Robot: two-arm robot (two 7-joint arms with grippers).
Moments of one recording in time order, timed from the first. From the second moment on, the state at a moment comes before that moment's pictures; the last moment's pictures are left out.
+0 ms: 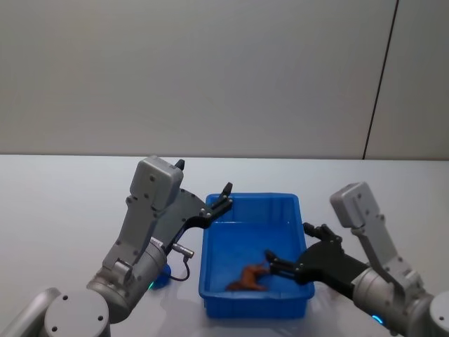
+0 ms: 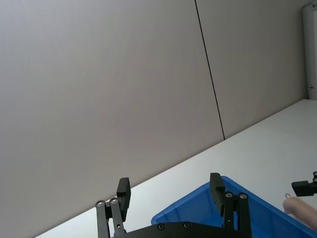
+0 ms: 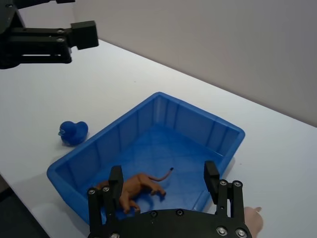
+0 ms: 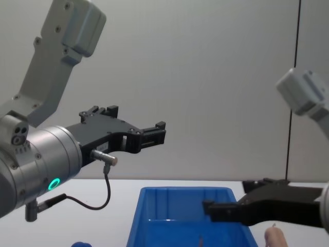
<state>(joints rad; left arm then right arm) -0.24 0.38 0.45 -1.63 -0.20 0.01 -0.01 0.14 0.24 -0.33 -1.61 0.10 0.31 0.35</state>
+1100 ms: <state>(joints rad) -0.24 0.38 0.45 -1.63 -0.20 0.01 -0.01 0.09 0.31 -0.26 -1.57 0.16 0.36 0.21</state>
